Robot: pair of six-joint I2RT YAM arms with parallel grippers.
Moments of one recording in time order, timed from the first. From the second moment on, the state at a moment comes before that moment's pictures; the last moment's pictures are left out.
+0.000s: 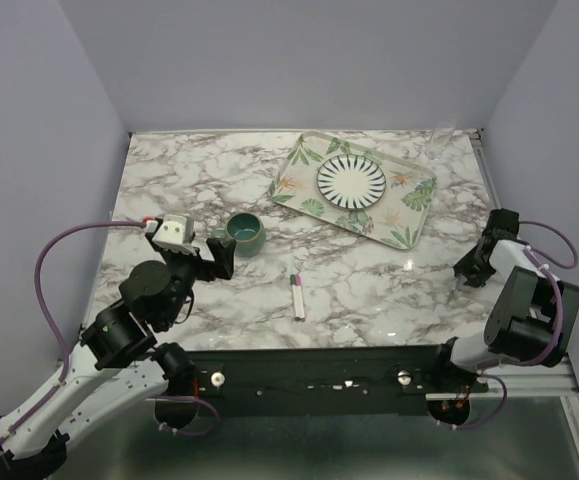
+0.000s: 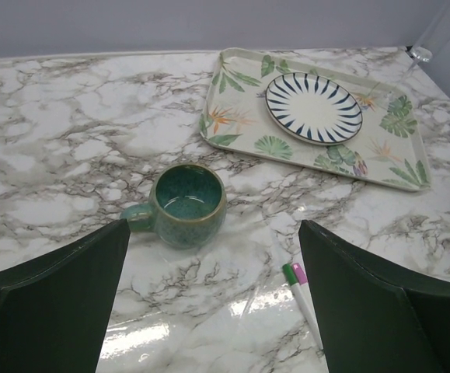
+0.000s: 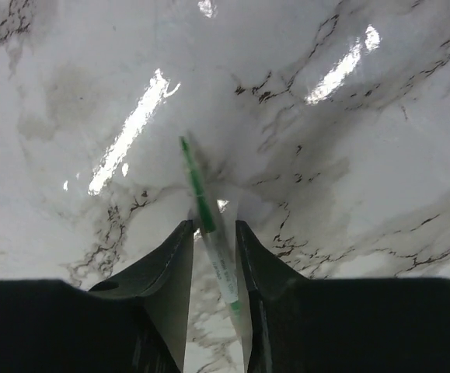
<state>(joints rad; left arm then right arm) -0.84 0.46 0.76 -0.41 -0.52 -0.23 -0.39 1.44 0.74 -0.49 0.10 0.47</state>
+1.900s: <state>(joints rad) -0.91 1.14 0.80 0.32 0.48 -0.86 0.57 0.53 0.59 0.02 -0.26 0.93</state>
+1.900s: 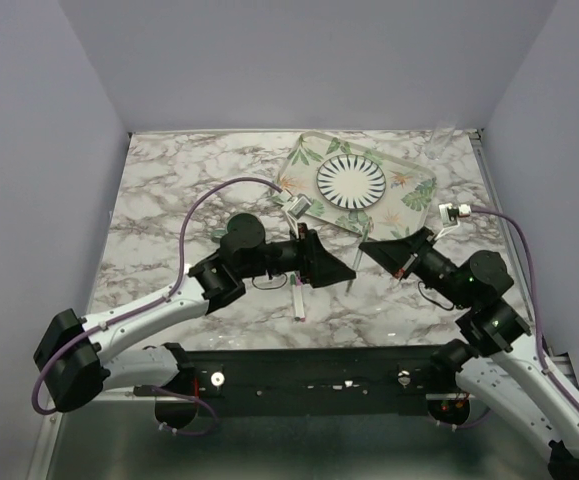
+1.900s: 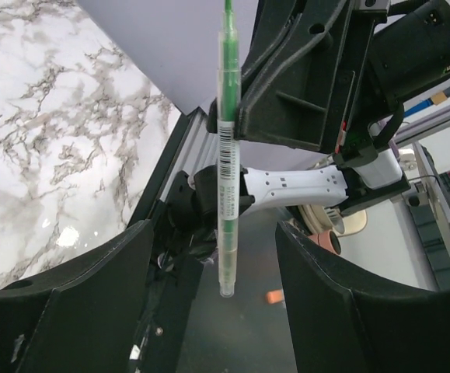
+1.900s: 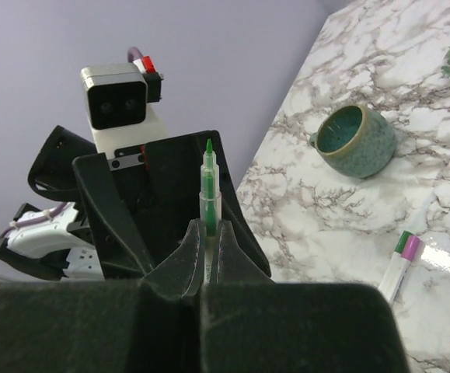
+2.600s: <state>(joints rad) -0.94 1.23 0.84 0.41 0.50 -0.86 0.57 0.48 0.57 0.03 -0.25 0.94</state>
